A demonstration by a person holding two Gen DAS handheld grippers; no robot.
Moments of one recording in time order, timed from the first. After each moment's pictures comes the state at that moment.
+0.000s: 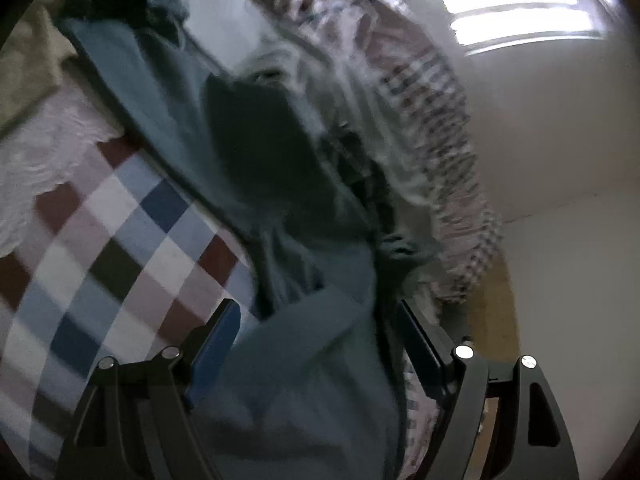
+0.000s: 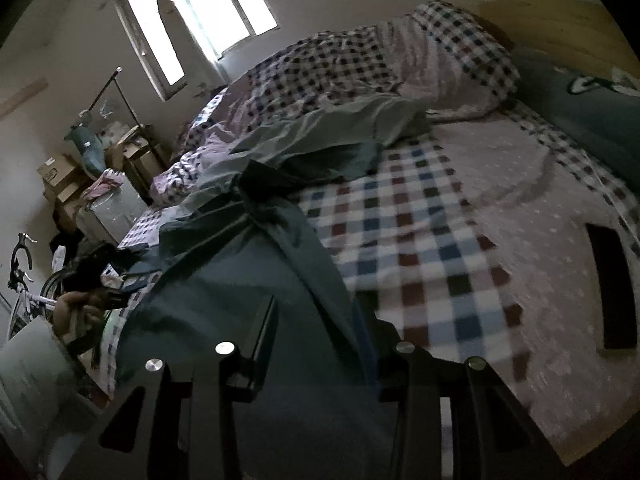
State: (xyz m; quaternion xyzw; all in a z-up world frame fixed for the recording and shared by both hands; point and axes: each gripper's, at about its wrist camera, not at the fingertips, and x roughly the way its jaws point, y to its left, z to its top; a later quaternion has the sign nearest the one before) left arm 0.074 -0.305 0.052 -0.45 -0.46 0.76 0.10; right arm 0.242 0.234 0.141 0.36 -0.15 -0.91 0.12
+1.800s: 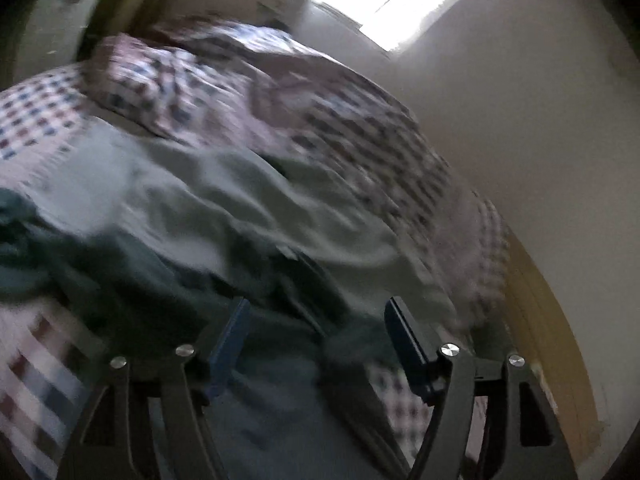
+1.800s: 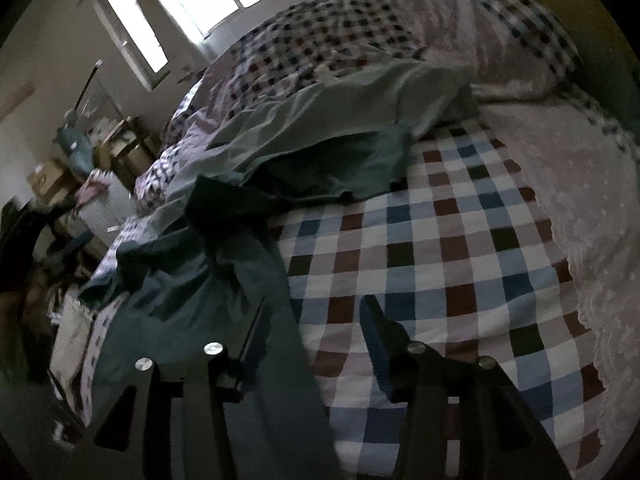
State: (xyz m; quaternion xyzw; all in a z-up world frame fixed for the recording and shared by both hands) left arm -0.017 -0.207 0.146 -0.33 -0.30 0.89 0.12; right arm 0.049 0.218 0.076 0.40 -0.18 -0.89 0.14
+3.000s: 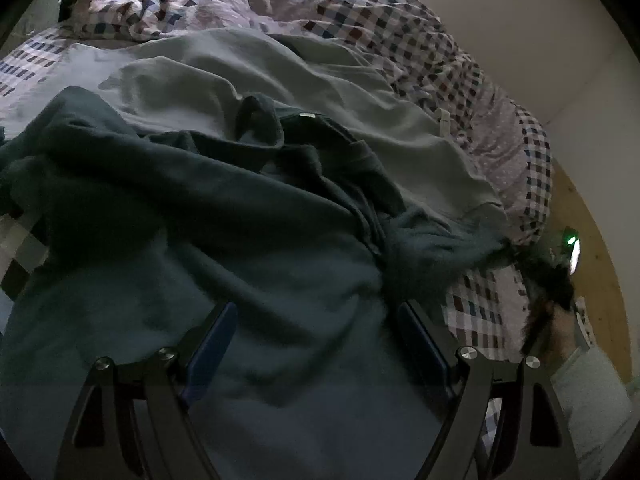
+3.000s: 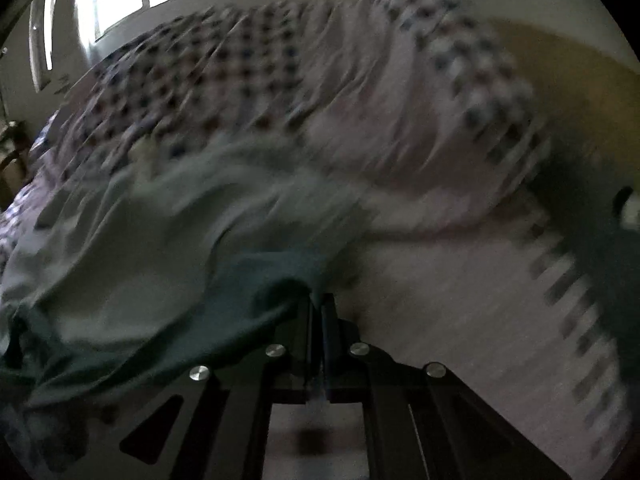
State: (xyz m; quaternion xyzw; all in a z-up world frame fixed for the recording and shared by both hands) left arm -0.044 -0.161 0.047 -0.46 -0.24 0.85 0.10; right arm -0.196 0.323 0.110 0.39 -0.04 -0.92 -0.08
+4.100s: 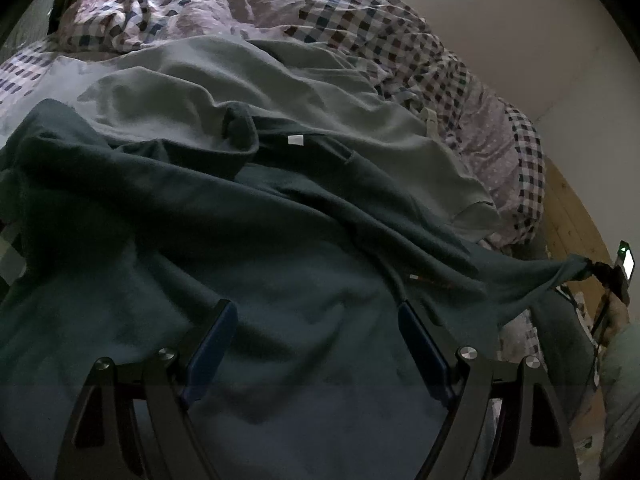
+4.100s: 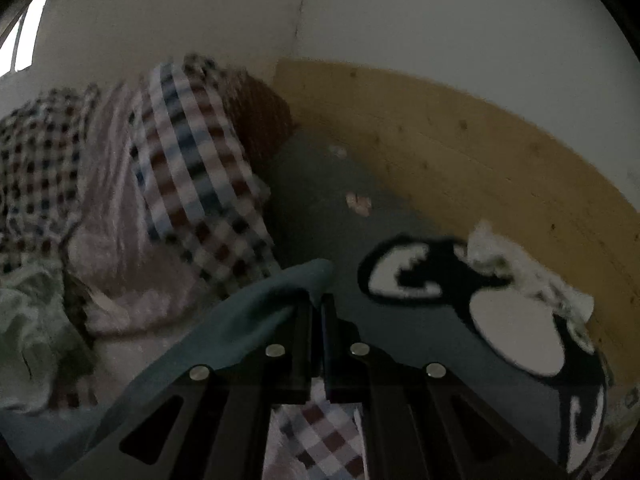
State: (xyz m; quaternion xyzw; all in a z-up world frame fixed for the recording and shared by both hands) left arm -0.050 -0.145 0.043 -0.44 -0.22 0.86 0.12; right arm -0.121 0.542 0.226 0.35 -0.01 -0.88 -0.33
